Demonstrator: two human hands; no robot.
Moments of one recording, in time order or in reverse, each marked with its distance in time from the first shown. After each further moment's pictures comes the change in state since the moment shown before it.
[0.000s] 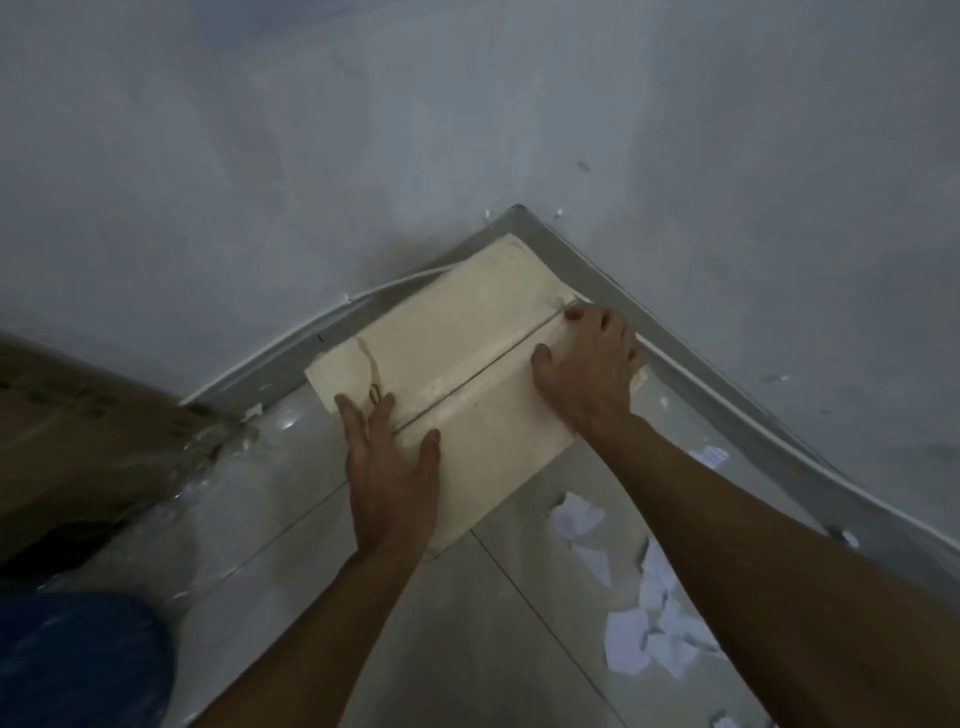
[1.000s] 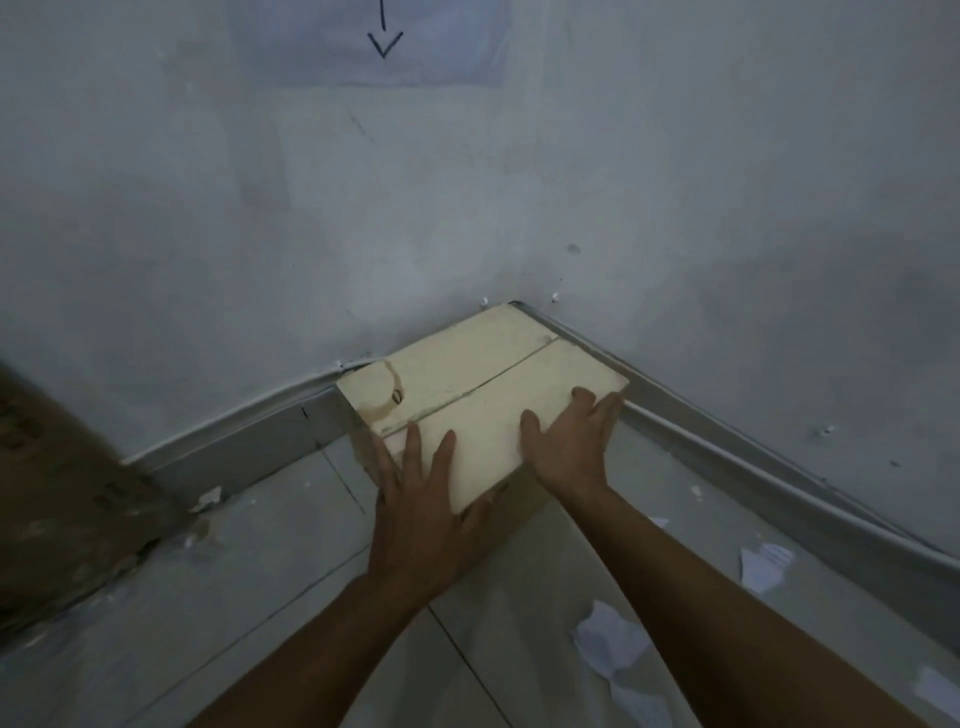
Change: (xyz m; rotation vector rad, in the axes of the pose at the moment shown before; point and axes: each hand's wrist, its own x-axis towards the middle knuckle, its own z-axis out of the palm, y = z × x) left_hand 0.051 -0.060 0.090 0.371 -0.096 0.482; right_hand 0.001 0.038 0.098 0.370 0.043 0.063
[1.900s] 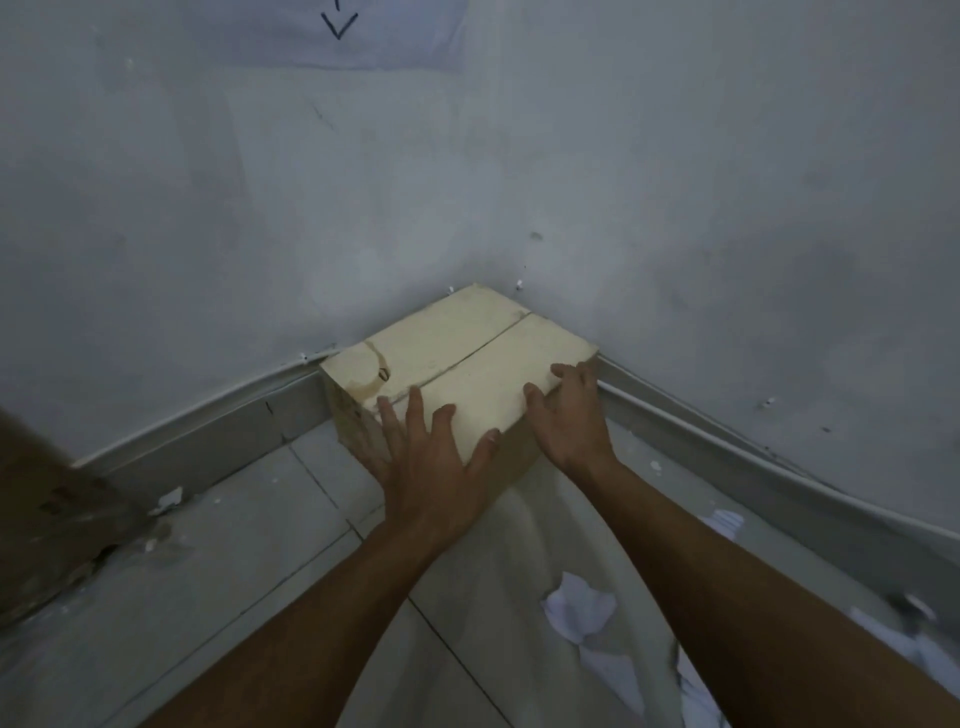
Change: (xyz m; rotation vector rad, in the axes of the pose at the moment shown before) left_hand 0.021 0.044 0.001 -0.074 0.081 -0.042; right_hand 0.009 0.016 -0.034 -0.024 -0.008 -0.101
